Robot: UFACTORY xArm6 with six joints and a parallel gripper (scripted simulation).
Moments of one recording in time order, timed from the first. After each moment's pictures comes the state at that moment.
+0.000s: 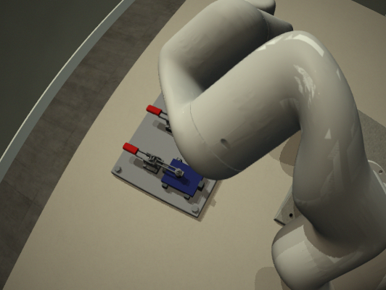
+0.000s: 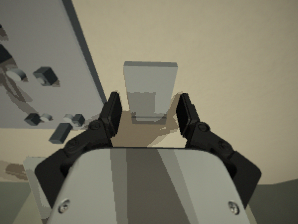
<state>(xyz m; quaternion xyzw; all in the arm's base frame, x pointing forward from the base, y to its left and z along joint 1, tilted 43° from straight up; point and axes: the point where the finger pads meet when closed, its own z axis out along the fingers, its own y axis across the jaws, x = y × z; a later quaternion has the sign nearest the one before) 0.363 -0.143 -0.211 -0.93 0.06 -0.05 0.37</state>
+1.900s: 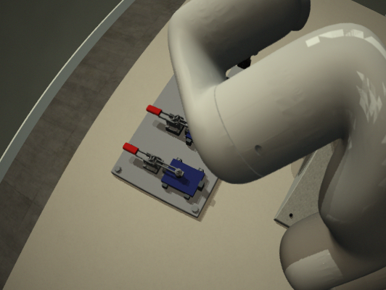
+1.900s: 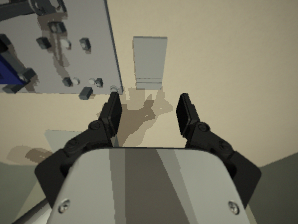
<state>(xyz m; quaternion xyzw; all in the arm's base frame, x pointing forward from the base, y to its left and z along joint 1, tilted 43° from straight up) 0.350 -0.202 -0.148 -0.93 0.06 -0.06 0.37</state>
